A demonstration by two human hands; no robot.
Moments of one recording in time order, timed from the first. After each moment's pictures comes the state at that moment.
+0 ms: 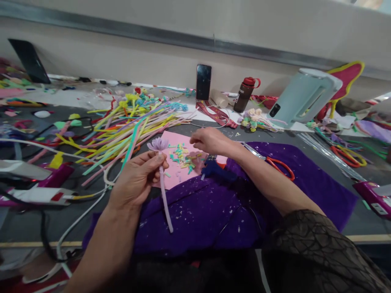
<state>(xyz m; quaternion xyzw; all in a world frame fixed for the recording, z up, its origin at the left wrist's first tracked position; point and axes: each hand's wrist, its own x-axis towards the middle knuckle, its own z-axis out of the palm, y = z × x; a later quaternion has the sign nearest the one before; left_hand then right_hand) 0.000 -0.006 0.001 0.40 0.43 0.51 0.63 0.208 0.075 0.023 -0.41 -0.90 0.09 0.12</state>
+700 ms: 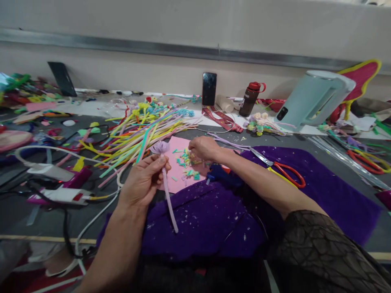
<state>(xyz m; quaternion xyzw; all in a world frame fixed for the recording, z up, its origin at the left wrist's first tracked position) -0.004 -0.003 0.001 0.38 0.43 0.55 0.60 0.176 0.093 -0.008 -0.47 -0.88 0.05 0.05</state>
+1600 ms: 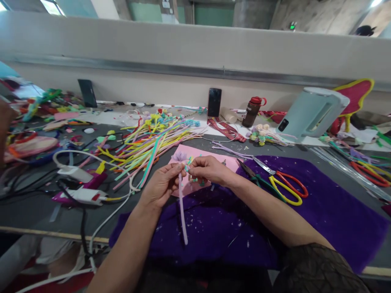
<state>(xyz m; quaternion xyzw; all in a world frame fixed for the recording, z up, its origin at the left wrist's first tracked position) 0.000 -0.001 -0.009 0.38 0.40 0.49 0.67 0.168 0.018 0.018 -0.38 -0.67 0.57 0.28</state>
